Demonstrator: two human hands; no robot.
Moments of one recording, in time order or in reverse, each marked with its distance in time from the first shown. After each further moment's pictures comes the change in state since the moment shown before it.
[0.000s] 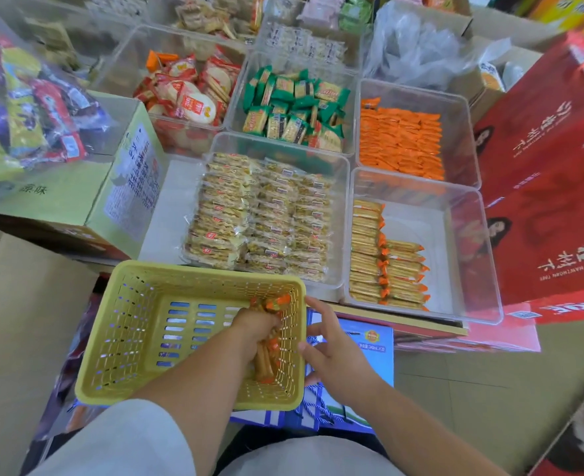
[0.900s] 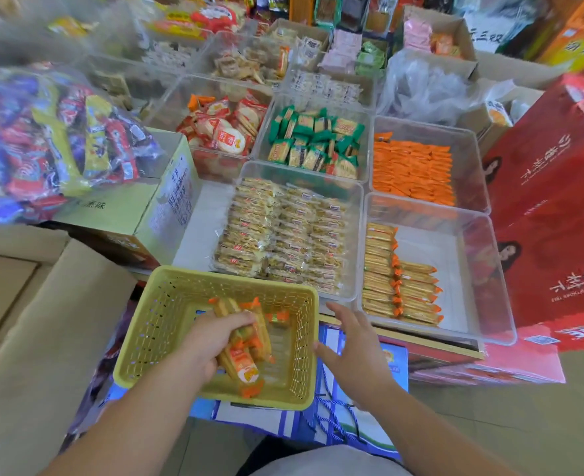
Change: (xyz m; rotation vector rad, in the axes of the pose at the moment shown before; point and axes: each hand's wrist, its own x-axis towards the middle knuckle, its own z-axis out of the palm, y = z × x) left_hand -0.087 -0.015 -0.091 -0.408 -0.027 0.207; right_hand -0.008 -0.014 -0.007 -0.459 0.274 -0.131
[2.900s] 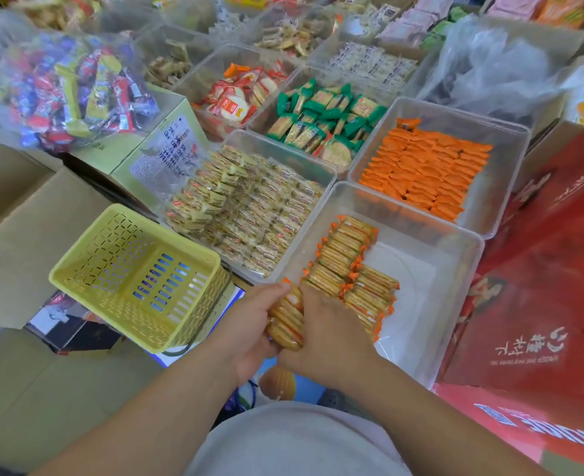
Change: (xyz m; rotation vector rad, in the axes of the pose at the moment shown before) left_hand -0.065 -0.023 0.300 -0.384 0.099 0.143; right_hand 0.063 0.109 -0.165 -0.325 -0.369 -0.573
